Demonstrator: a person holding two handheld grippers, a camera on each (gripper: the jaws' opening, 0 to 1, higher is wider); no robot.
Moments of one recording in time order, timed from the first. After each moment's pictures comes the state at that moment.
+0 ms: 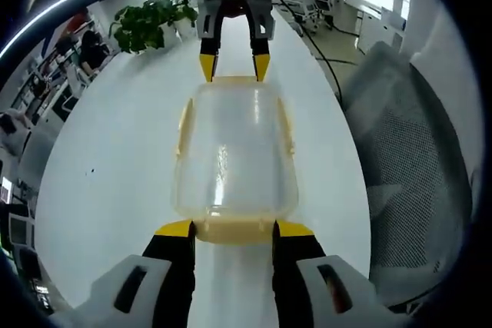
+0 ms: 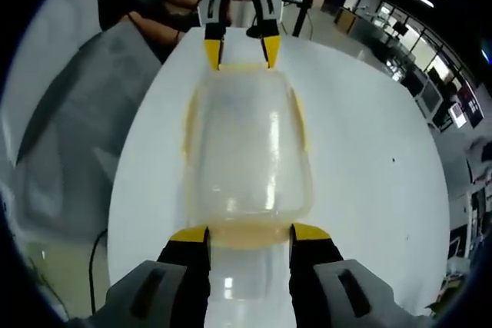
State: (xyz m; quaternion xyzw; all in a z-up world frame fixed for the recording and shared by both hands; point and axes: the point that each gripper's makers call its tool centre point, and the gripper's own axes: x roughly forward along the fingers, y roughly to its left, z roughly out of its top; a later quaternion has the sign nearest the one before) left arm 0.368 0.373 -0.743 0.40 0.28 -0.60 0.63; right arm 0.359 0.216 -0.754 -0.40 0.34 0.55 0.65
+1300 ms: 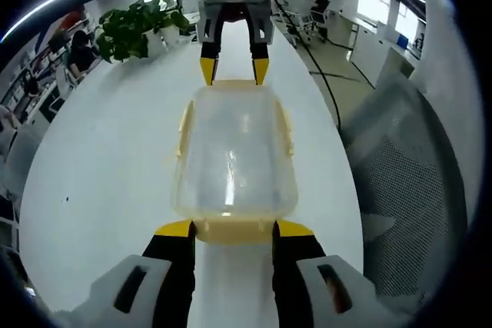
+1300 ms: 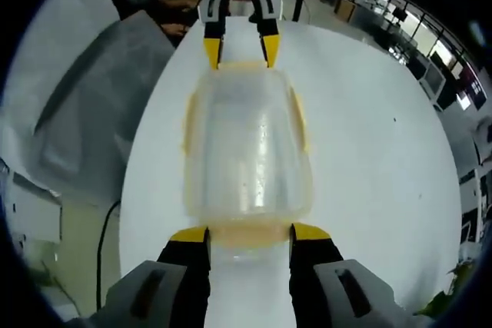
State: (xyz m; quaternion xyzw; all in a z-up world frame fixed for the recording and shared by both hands) left arm 0.353 0.292 -0.756 0.36 0.30 -0.63 0.62; right arm 0.340 0.134 -0.764 -0.37 0.38 0.56 0.64
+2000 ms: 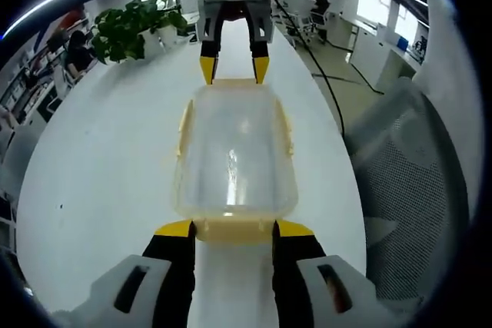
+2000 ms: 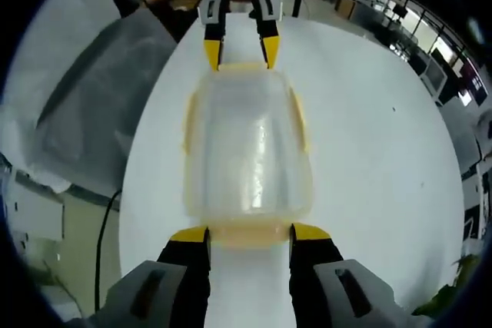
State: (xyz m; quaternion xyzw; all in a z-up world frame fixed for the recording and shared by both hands) left arm 0.351 0.271 -0.763 0.36 0.30 -0.64 0.61; right arm 0.338 0.113 -0.769 -0.37 0.38 0.56 0.63
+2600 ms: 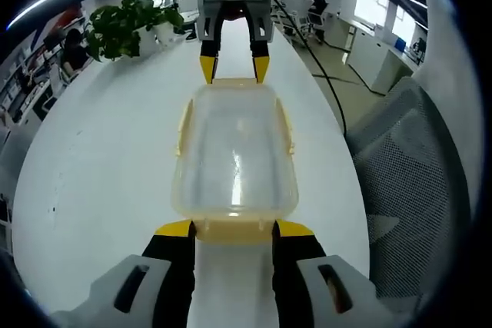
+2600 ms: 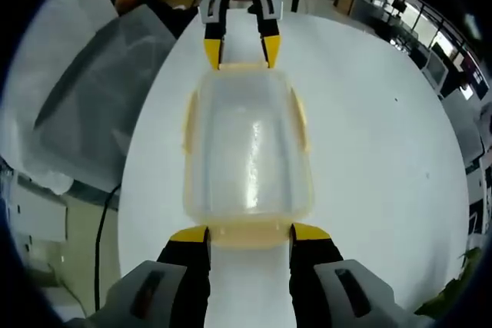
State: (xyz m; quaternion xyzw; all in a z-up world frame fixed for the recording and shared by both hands) left arm 0.353 0.263 -0.777 0.36 0.30 -0.64 0.60; right arm 0.337 0.106 -0.781 -0.36 0.40 0.56 0.63
